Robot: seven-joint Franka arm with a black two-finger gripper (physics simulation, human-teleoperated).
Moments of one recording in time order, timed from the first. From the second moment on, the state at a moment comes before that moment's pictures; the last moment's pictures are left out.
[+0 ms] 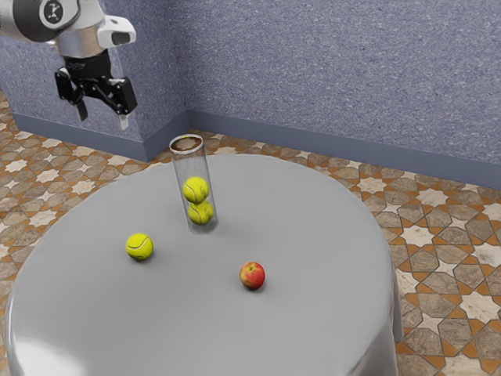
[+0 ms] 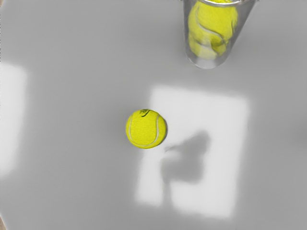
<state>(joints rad) -0.15 -0.10 0.21 -1.66 0.15 1.62 -0.10</state>
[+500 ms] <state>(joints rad) -0.03 -0.04 0.21 -2.05 0.11 1.88 -0.17</state>
